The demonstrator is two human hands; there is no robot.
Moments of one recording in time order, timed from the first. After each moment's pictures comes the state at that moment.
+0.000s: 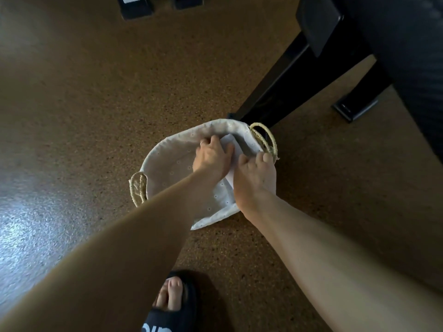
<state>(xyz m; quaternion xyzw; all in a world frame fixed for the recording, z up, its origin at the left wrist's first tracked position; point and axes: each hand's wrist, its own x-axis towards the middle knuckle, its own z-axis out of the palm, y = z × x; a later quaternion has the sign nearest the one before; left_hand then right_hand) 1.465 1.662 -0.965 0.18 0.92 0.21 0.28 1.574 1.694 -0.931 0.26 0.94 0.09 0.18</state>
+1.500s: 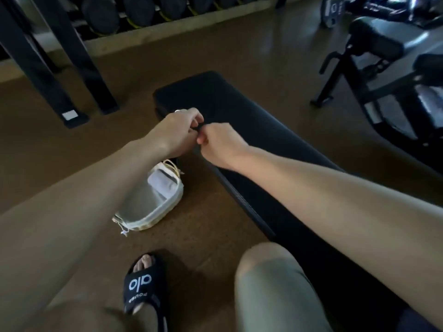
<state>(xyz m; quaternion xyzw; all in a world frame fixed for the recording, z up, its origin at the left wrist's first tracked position) 1.676 1.621 -0.550 0.60 0.76 0.18 0.17 1.815 1.668 -0.553 0.39 0.88 -0.28 -0.06</state>
